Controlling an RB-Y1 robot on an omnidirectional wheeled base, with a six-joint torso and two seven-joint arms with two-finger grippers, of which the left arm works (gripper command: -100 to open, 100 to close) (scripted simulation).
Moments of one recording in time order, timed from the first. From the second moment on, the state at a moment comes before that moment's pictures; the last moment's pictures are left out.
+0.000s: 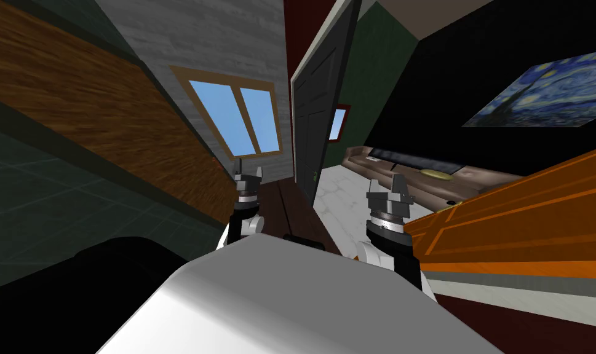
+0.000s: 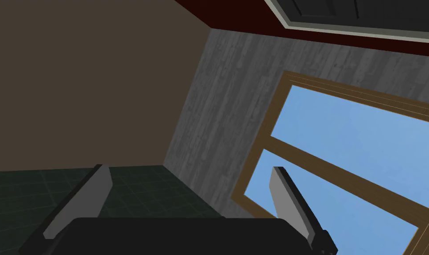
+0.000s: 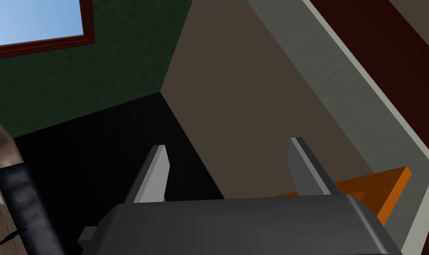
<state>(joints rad) 0.51 -0.02 0.03 -2.36 0.02 -0.51 0.07</state>
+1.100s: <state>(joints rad) 0.44 0.04 -0.05 -2.09 0.00 -0.55 0.08</state>
